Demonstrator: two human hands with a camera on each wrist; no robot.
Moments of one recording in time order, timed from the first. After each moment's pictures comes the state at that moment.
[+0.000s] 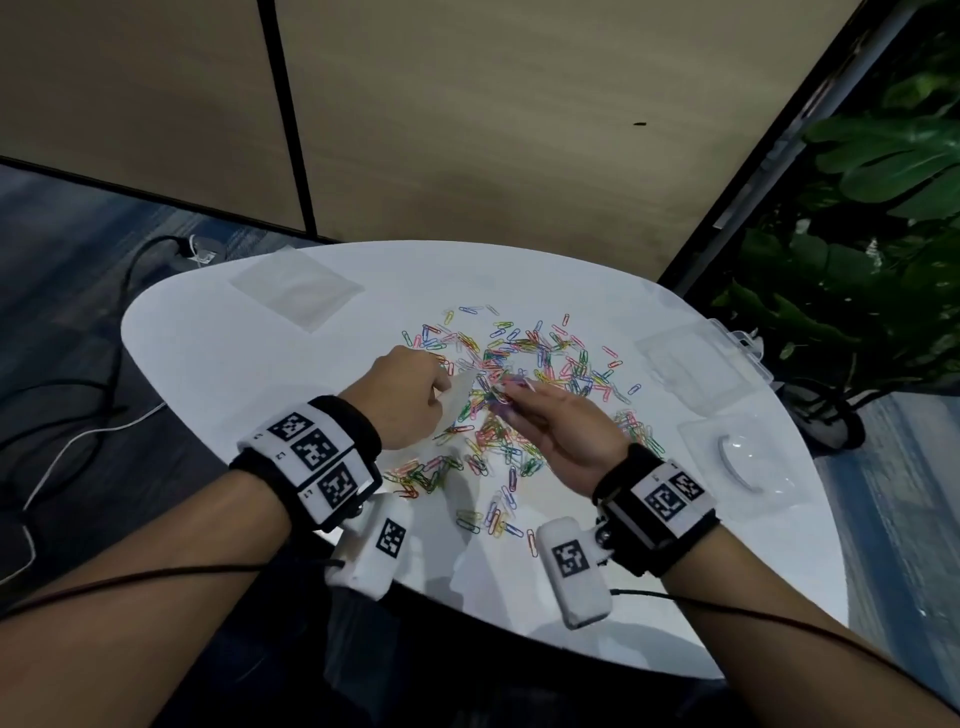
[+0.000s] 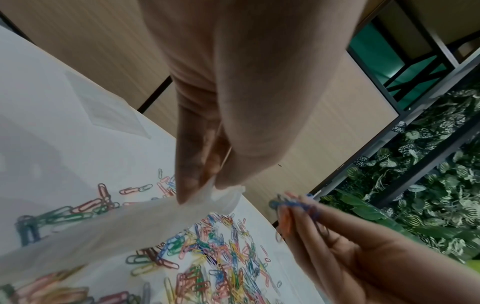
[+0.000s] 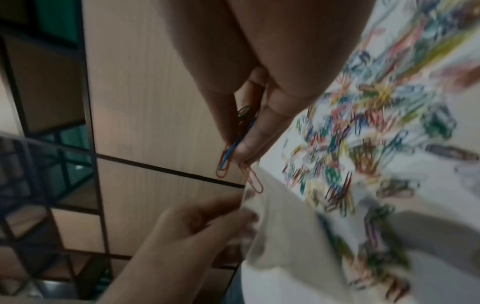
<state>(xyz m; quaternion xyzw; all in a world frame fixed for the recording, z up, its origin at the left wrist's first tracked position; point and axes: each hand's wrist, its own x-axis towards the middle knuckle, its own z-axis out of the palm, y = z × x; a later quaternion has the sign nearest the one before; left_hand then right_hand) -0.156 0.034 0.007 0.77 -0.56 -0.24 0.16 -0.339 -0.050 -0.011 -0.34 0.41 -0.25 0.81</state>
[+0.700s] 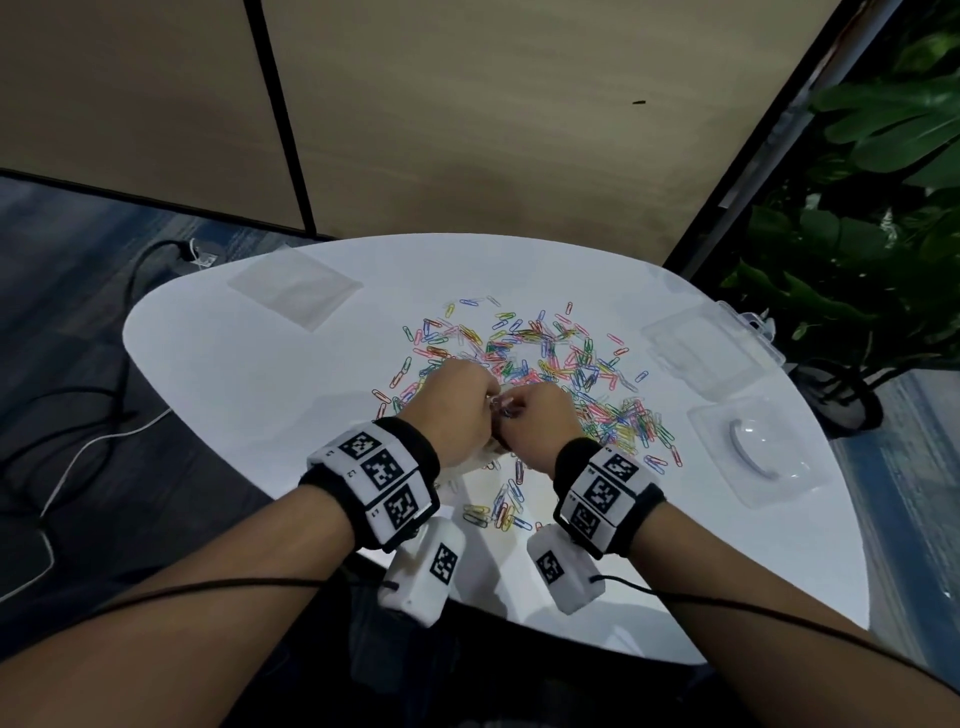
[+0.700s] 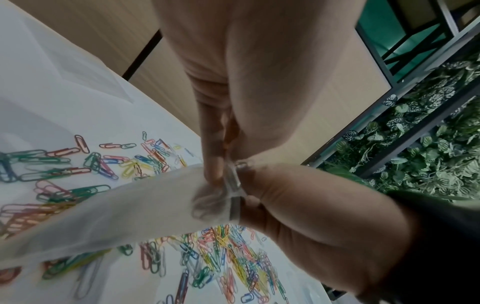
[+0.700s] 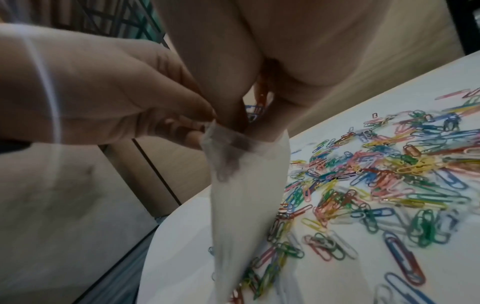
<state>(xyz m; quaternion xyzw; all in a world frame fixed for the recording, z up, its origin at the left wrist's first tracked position) -0.202 0.019 -0.002 0.75 -0.58 -0.24 0.21 -0.317 -0.041 -0.031 -0.76 0.51 -0.11 0.39</state>
